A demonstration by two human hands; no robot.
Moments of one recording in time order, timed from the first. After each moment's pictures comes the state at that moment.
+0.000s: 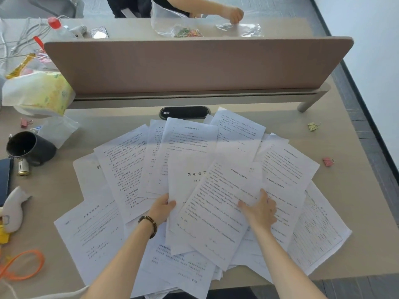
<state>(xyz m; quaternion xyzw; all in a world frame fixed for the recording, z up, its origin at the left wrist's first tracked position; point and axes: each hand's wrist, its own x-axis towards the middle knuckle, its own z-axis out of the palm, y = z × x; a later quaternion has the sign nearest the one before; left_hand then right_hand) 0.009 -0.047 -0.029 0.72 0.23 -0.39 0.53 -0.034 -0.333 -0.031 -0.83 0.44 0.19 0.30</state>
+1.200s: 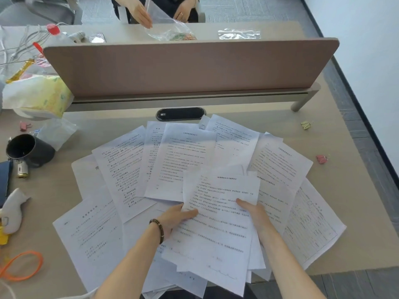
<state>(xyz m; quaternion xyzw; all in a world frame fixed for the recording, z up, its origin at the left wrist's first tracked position) -0.013 -0.082 -0.012 0.59 0.20 -0.51 0.59 -0.056 -0.341 0.013 -0.53 0.40 0.20 0.72</state>
